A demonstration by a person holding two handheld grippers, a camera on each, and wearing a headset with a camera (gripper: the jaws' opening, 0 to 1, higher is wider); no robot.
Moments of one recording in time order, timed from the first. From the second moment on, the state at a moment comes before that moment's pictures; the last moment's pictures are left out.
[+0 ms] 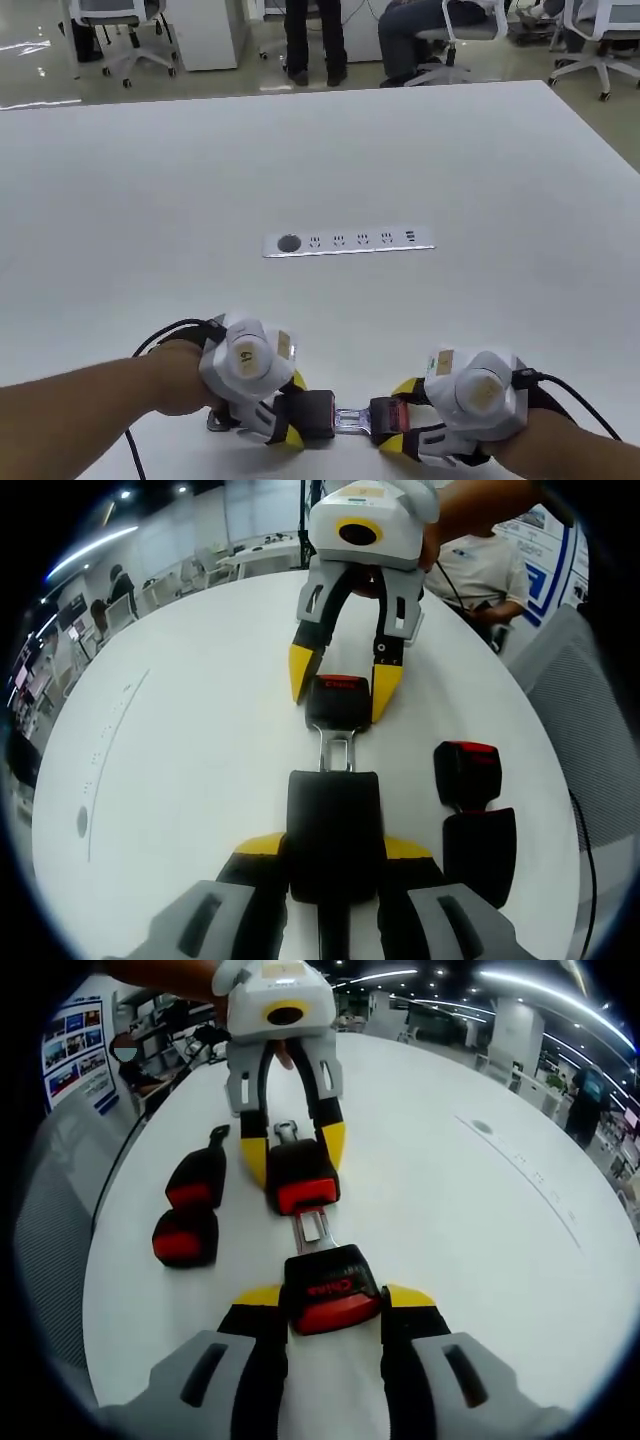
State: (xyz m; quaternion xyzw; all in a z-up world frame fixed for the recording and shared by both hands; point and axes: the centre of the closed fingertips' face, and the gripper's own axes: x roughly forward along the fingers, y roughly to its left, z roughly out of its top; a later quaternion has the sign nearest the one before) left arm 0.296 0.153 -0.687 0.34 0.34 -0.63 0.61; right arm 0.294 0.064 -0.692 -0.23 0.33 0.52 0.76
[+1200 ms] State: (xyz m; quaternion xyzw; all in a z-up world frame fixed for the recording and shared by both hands) left arm 0.294 0.153 -0.687 0.33 0.34 -0.64 0.61; right arm 0.281 -0.021 -0.686 -0.21 0.34 0.49 0.77
